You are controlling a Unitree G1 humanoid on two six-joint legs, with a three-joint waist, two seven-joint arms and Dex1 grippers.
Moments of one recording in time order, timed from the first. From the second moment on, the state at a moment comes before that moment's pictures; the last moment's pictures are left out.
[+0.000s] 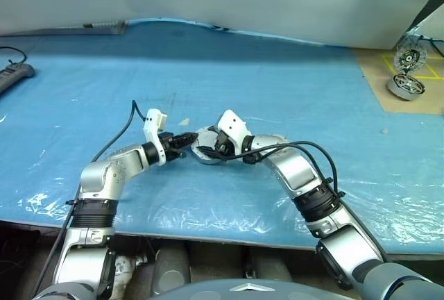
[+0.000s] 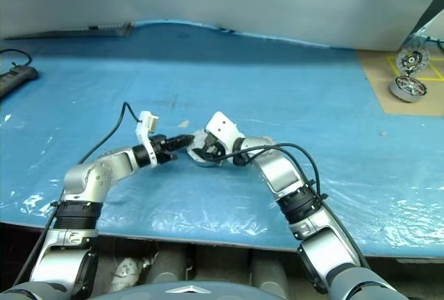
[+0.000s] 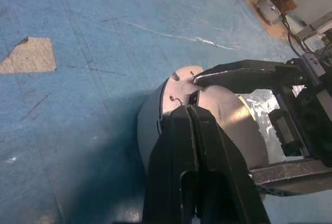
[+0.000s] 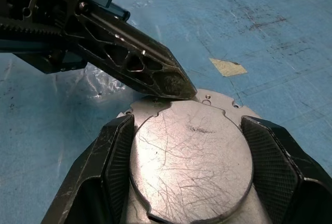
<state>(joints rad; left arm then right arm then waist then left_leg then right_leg) -0.39 0.34 0.10 0.07 -0.65 0.85 -0.64 -0.55 -0.23 0.39 0.08 0.05 0.51 0.68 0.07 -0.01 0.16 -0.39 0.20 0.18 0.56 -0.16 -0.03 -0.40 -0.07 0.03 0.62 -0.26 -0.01</state>
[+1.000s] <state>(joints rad) -0.40 0.35 0.08 0.07 -0.61 0.83 -0.68 -0.42 -0.17 -0.05 -0.20 0.43 1.12 0.52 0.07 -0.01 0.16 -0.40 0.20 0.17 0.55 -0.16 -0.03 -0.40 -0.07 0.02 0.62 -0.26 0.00</state>
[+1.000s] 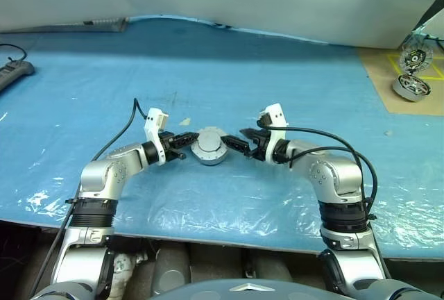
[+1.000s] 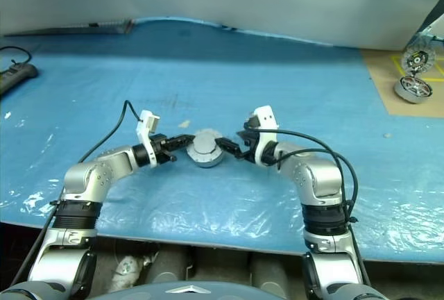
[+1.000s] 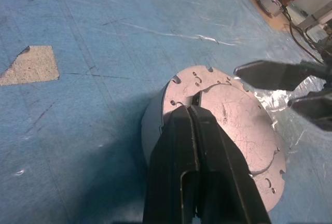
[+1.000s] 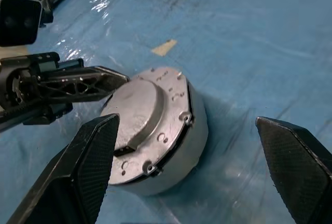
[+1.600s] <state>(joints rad) -0.40 0.35 0.08 0.07 -0.61 0.81 -0.68 -0.48 0.05 -0.32 -0.04 0.63 1.44 0.38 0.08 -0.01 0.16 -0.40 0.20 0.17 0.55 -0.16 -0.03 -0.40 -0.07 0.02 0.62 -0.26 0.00</state>
